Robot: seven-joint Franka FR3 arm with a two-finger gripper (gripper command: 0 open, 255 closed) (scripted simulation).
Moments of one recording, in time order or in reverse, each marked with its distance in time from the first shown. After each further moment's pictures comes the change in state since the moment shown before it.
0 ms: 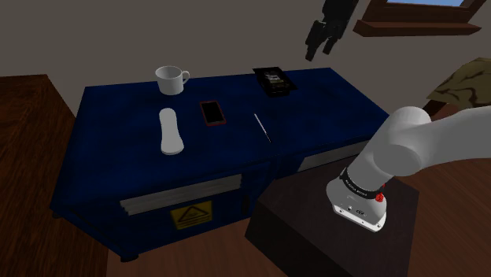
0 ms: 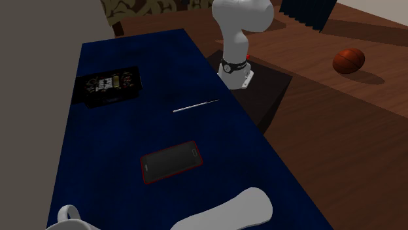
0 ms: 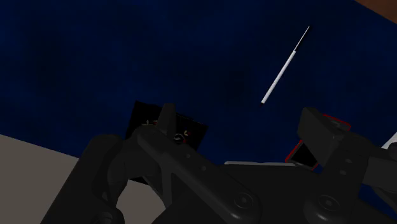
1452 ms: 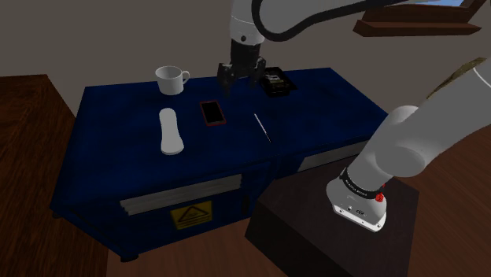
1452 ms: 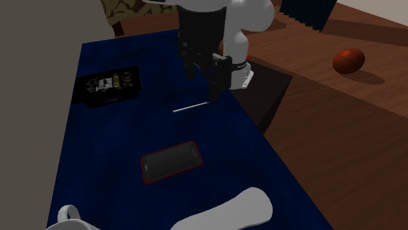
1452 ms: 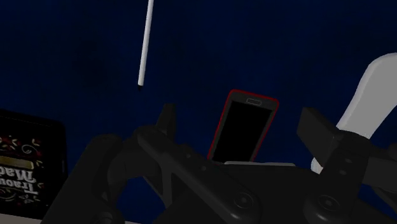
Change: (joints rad) arm 0.067 0.525 0.329 0.133 0.120 0.374 0.487
